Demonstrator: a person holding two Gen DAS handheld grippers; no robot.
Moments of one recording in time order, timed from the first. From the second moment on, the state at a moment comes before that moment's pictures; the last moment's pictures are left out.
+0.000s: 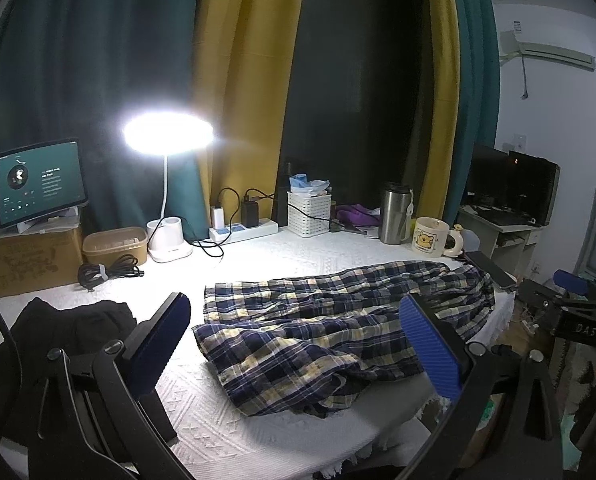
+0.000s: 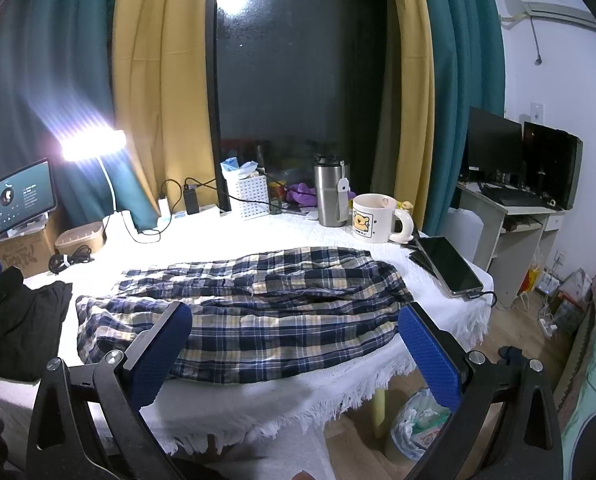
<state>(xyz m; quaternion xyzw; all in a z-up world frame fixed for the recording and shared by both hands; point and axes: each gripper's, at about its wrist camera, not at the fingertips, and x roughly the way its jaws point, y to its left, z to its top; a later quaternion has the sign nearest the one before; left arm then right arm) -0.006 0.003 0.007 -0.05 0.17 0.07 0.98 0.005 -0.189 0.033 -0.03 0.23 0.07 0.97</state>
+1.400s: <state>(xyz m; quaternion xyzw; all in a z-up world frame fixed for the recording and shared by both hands) 0.003 0.016 0.002 -0.04 0.19 0.09 0.98 0.019 -0.184 0.026 -0.04 0.23 0.07 0.97</state>
